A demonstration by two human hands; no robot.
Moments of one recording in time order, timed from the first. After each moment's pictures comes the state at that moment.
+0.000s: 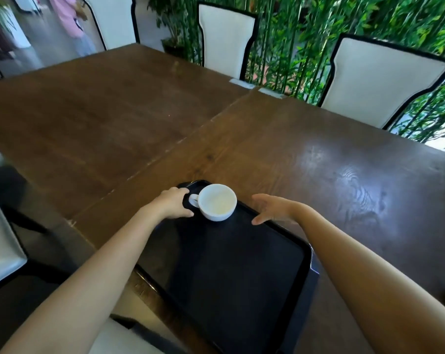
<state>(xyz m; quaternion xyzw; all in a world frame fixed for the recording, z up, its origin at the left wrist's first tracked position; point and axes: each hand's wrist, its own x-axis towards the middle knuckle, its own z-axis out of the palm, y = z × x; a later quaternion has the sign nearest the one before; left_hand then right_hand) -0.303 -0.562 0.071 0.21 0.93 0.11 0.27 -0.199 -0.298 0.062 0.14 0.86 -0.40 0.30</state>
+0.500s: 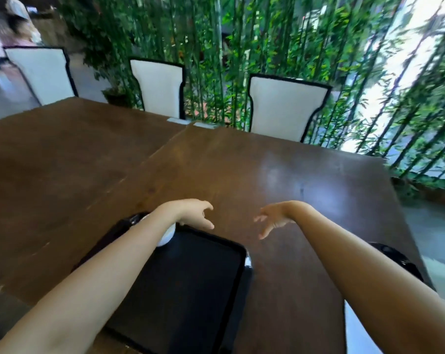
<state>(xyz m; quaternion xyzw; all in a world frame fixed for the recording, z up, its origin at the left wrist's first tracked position) -0.207 -0.398 0.162 0.42 0.85 -0.01 0.32 -0.075 -0.195 0.143 0.19 0.90 -0.21 0.34</state>
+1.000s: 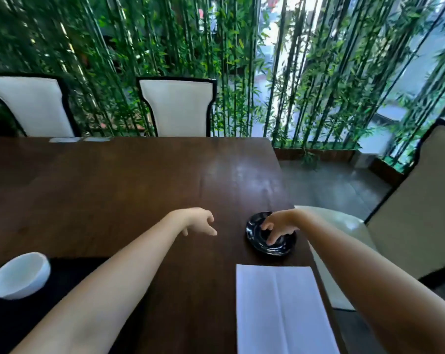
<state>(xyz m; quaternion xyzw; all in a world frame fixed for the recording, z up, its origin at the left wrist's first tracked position) -0.018 -0.173 0.132 0.53 0.78 -0.08 0.33 0.186 -0.037 0.119 0.36 0.86 -0.20 0.31</state>
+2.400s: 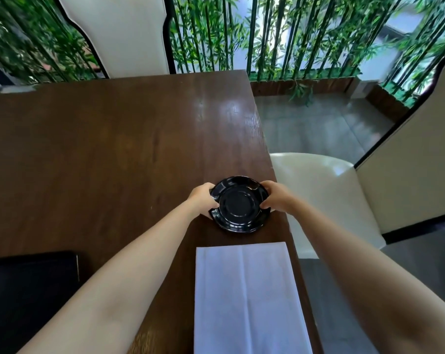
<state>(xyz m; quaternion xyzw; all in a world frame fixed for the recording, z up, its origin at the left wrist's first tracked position) 0.053 -0.050 0.000 0.34 0.80 0.19 0.45 0.241 0.048 0.002 0.51 0.74 -0.45 0.04</state>
